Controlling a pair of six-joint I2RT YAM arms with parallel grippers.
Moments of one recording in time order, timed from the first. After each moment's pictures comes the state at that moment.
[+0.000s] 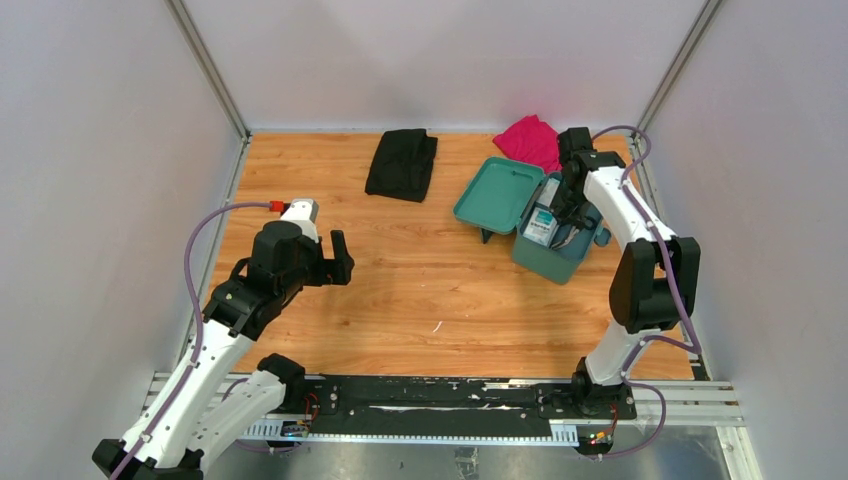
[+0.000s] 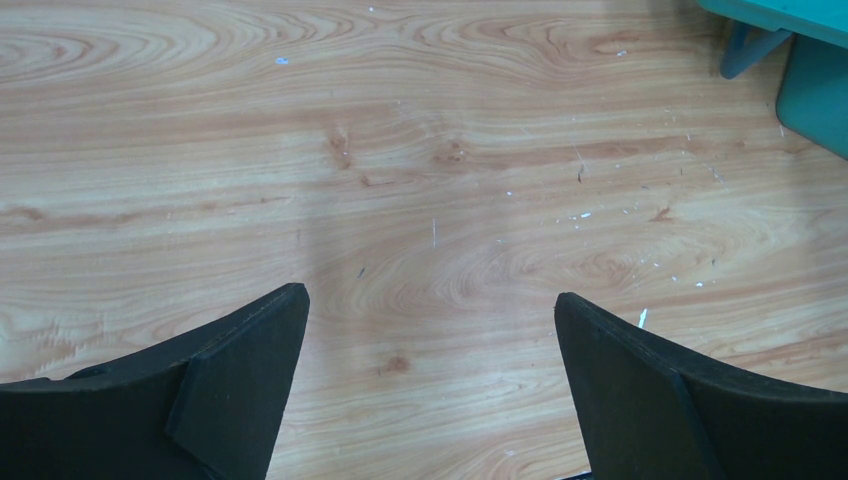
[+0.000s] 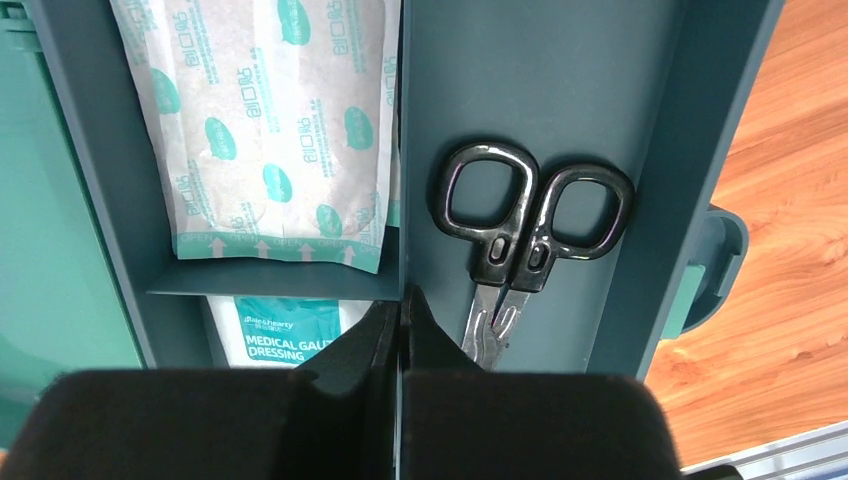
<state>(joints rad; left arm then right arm) -0.42 0.72 0.82 -0.70 -0.12 -0.32 0.12 1.72 1.47 -0.94 0.22 0.54</state>
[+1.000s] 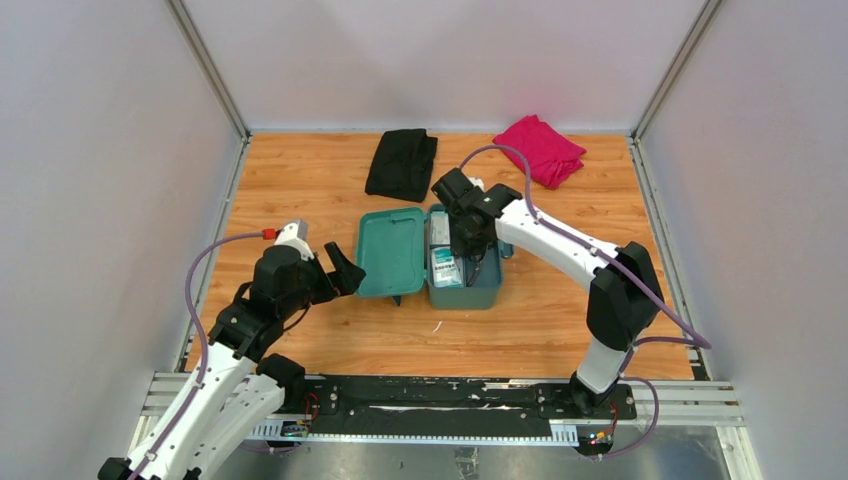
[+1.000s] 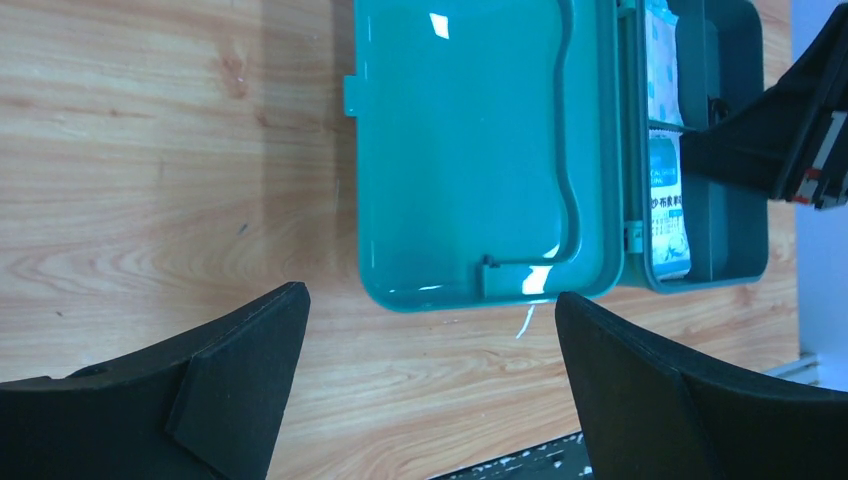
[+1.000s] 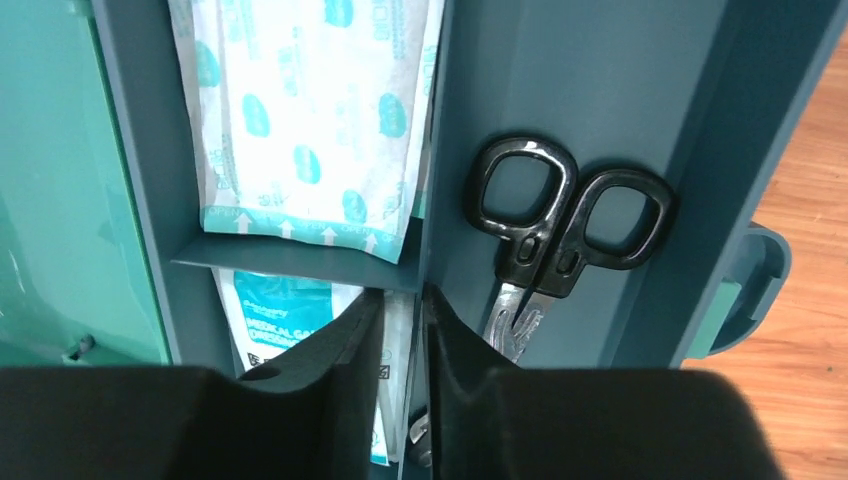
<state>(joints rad) -0.42 0.57 0.64 -0.60 -0.03 -0.63 0.73 1.72 1.46 -0.88 0.18 0.61</state>
